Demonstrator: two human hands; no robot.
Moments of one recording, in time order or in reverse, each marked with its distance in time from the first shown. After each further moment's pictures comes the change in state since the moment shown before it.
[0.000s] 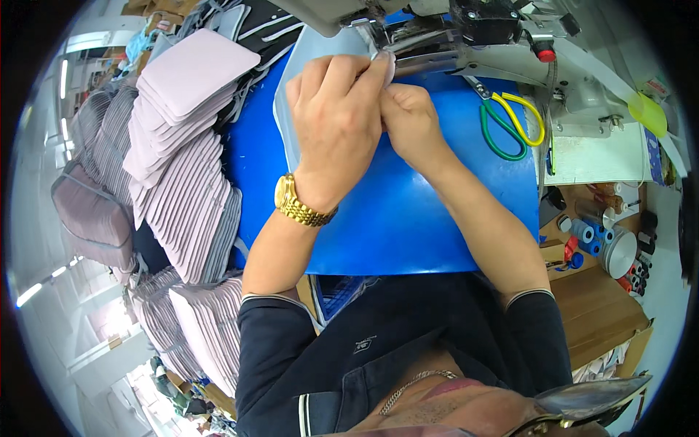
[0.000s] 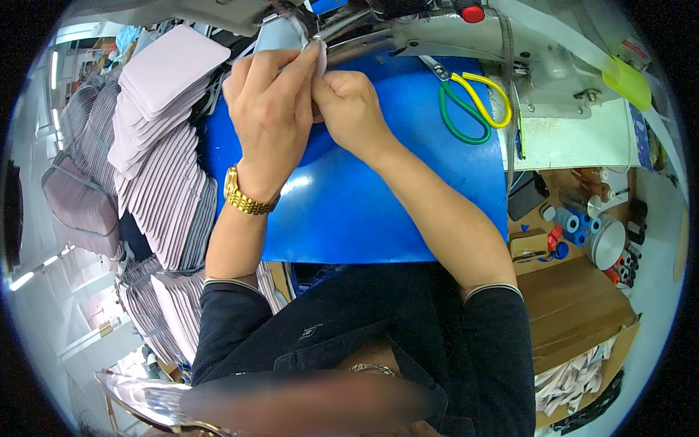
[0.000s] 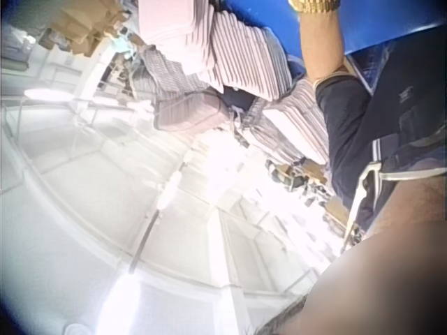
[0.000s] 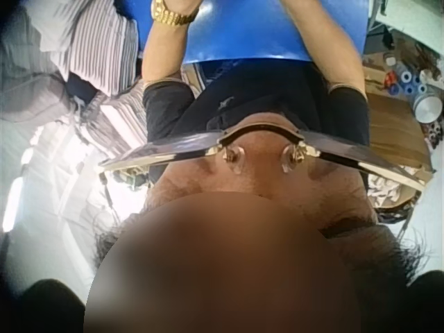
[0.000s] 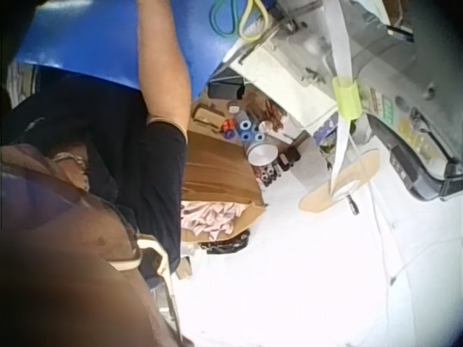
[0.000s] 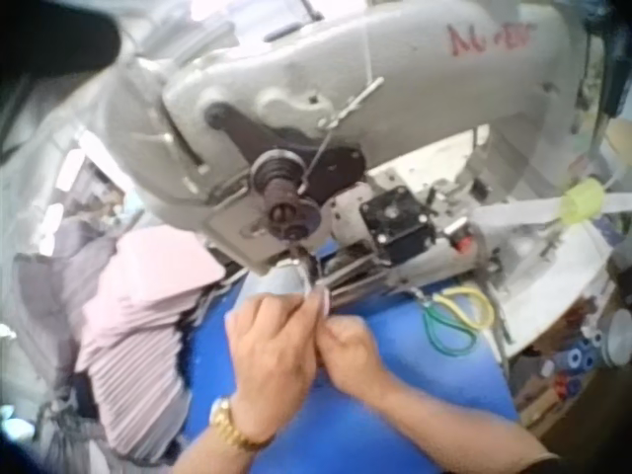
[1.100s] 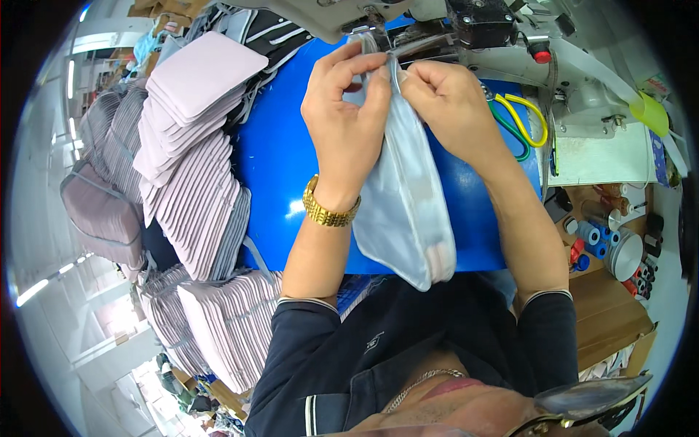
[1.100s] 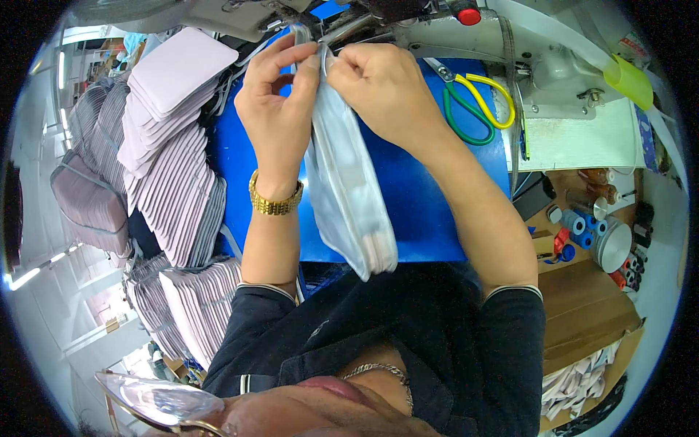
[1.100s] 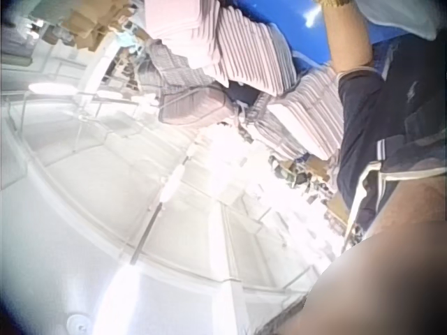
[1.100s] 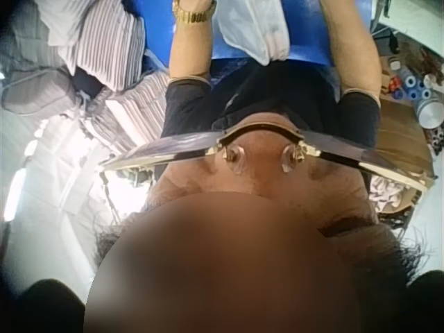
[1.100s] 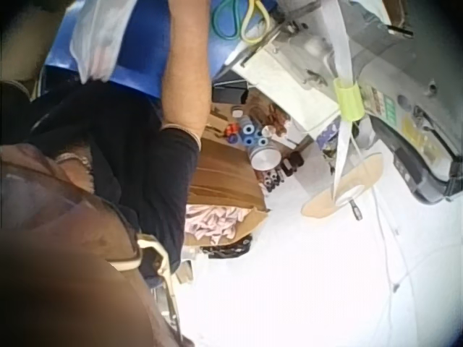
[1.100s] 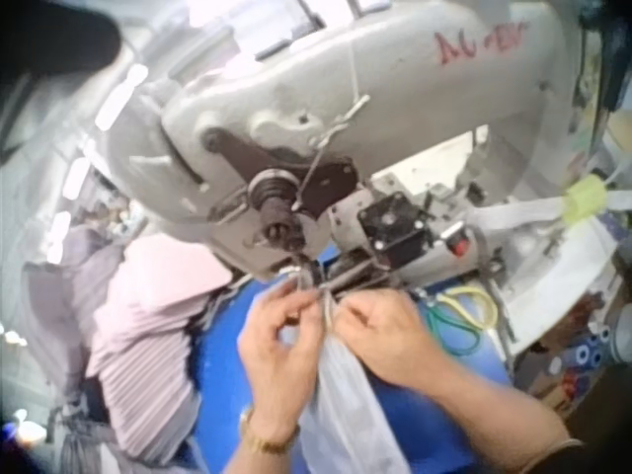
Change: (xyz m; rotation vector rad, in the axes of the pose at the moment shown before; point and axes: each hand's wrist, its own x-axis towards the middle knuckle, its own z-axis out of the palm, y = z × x) left_hand 0.005 0.014 0.009 -0.602 0.139 -0.564; right_hand 0.002 -0.075 -0.030 -0.615 0.029 -0.180
